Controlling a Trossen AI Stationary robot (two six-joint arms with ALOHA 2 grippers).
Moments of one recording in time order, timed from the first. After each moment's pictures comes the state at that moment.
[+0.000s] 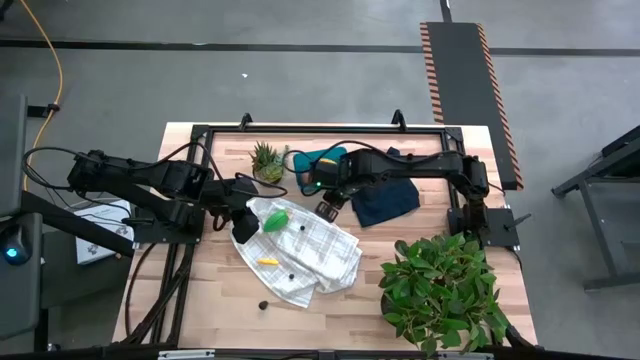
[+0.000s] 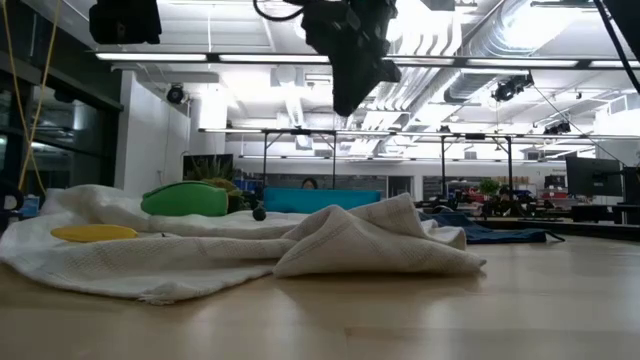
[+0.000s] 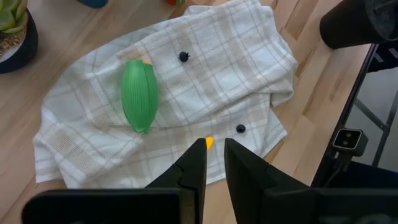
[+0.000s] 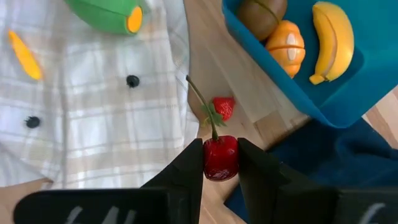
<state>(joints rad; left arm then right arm) -0.07 1.11 1.14 -1.05 -0.05 -0.81 -0.05 1.97 1.90 -1.18 0.10 0.47</state>
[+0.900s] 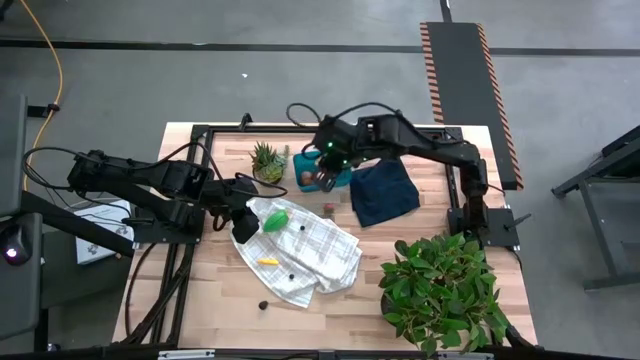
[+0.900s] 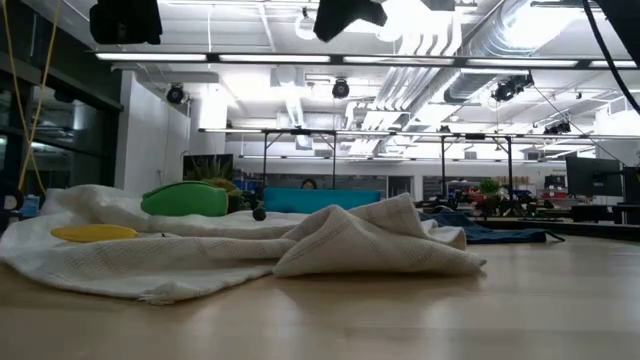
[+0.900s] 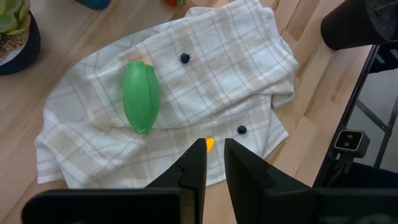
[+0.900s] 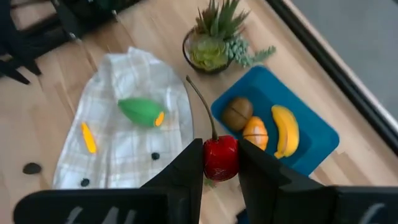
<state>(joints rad) -0.07 1.11 1.14 -1.05 -0.06 -0.81 -0.12 1.97 2.30 -1.28 0.15 0.38</state>
